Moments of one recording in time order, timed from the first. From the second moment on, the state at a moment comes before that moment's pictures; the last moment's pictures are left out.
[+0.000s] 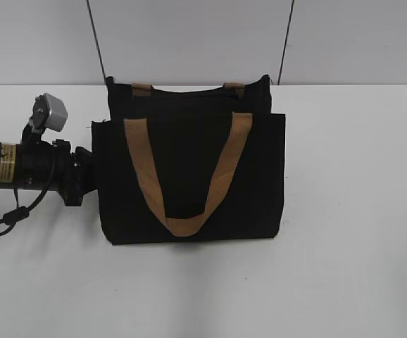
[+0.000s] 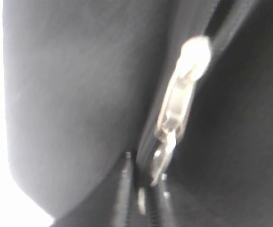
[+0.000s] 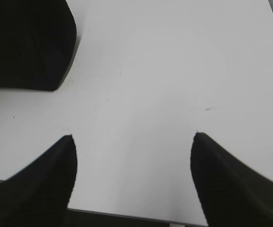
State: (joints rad) left arm -0.04 2.05 -0.85 1.40 -1.02 -0.59; right arm -0.13 -0.01 -0.49 0.24 1.11 -0.28
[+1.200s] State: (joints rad) left arm -0.04 2.03 -0.85 1.42 -0.96 -0.68; right arm -0.13 -0.01 -0.49 0.24 1.11 -0.28
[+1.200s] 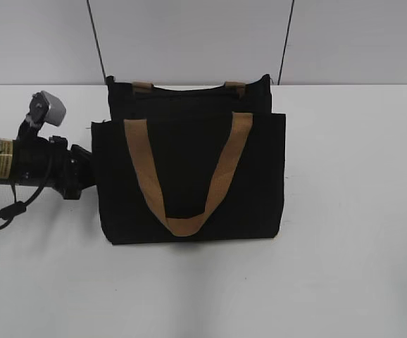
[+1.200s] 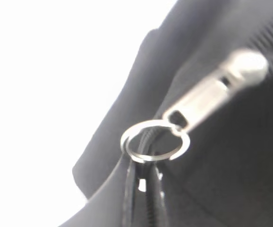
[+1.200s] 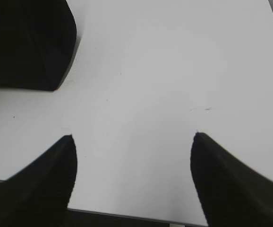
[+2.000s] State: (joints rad) left arm 0.01 1.48 -0.85 1.66 -0.85 -1.12; right arm -0.13 -0.01 -0.49 0.24 1.11 -0.28
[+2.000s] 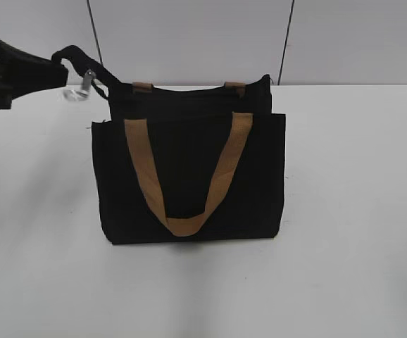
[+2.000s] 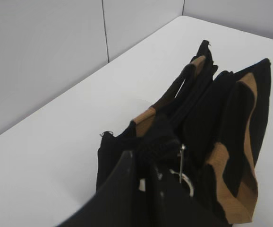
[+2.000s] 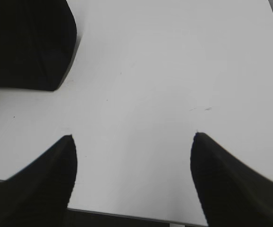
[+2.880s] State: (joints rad) left arm 0.01 1.36 -0.85 1.64 -0.92 -1.19; right arm -0.13 -0.01 -0.49 0.24 1.11 -0.28
